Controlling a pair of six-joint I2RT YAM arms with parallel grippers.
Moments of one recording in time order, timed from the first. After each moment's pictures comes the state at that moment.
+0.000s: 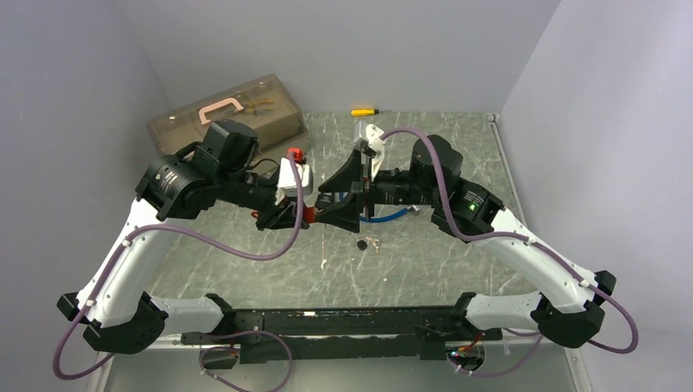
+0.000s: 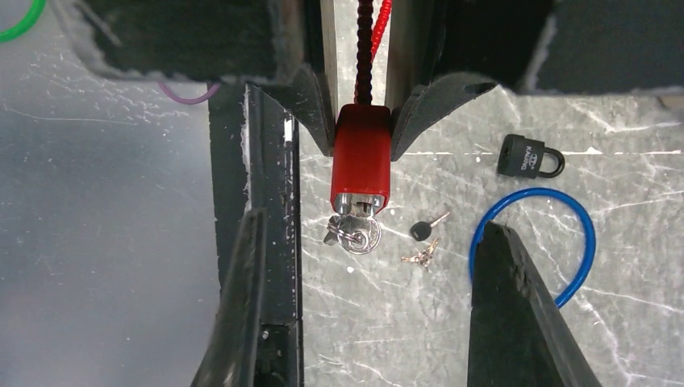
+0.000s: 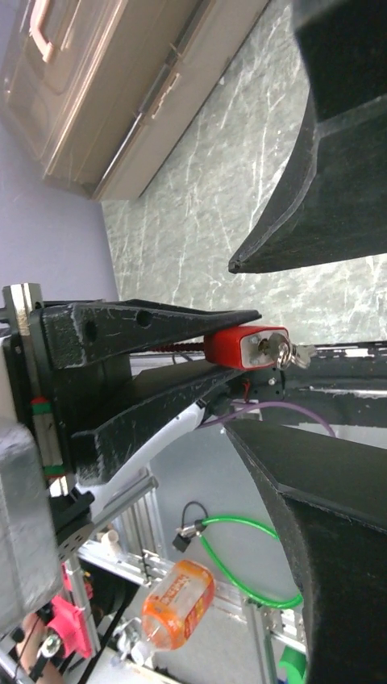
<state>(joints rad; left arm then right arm) -0.68 1.24 1.78 -1.30 0.73 0.56 0.92 1.17 1.41 -0.28 -0.60 0.17</state>
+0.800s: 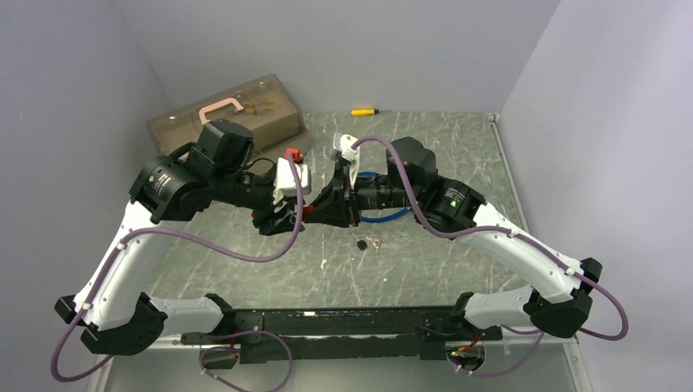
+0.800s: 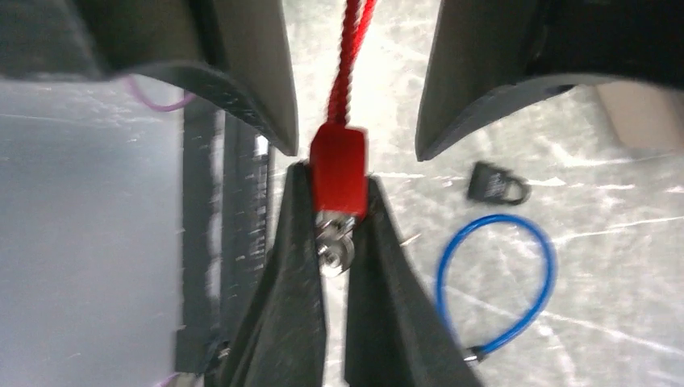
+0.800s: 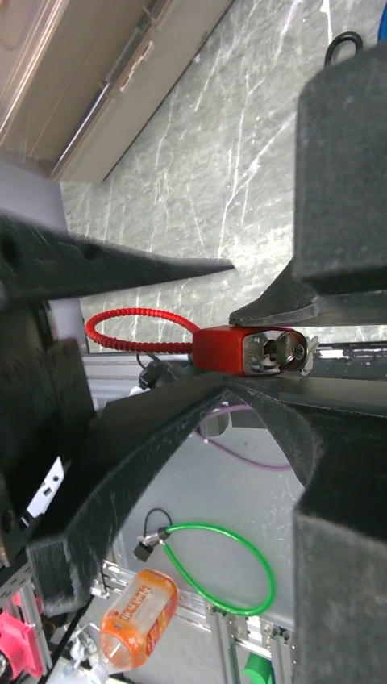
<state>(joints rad) -0.67 1.23 1.80 -1.32 0.69 0.56 0.98 1.25 1.45 -0.37 -0.57 0.09</state>
